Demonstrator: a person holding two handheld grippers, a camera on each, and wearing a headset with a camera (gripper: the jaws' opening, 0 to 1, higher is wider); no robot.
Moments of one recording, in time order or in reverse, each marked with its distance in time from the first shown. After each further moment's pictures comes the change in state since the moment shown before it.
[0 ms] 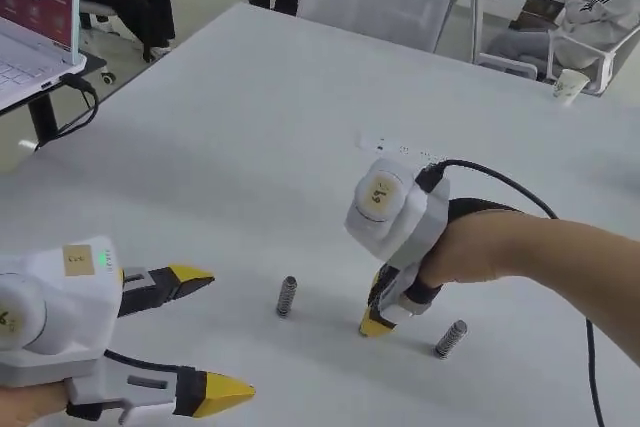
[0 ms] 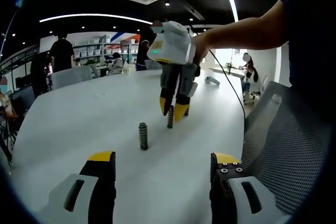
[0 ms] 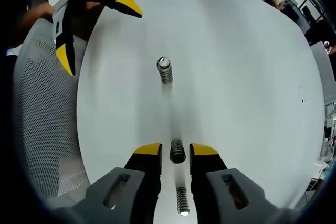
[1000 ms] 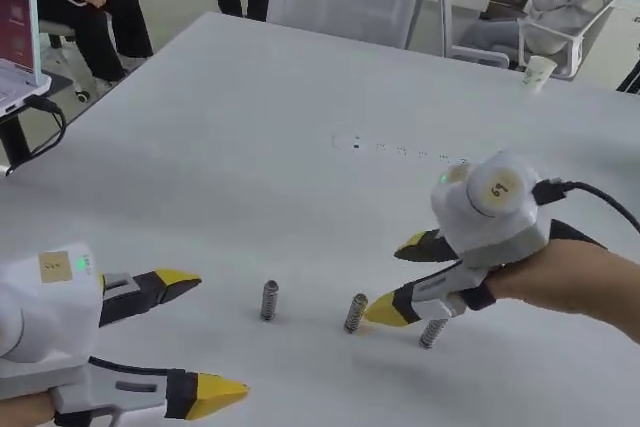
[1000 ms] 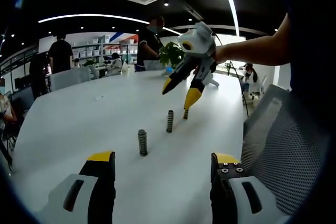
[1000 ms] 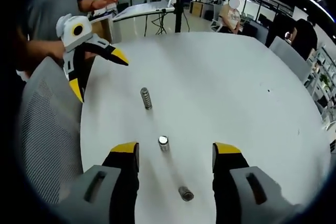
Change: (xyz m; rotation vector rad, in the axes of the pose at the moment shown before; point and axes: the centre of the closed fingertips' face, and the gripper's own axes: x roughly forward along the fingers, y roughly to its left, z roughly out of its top) left arm 0.004 0.002 0.010 0.002 -0.001 -0.007; right arm -0.059 -0.016 -0.011 0.272 -0.508 -0.151
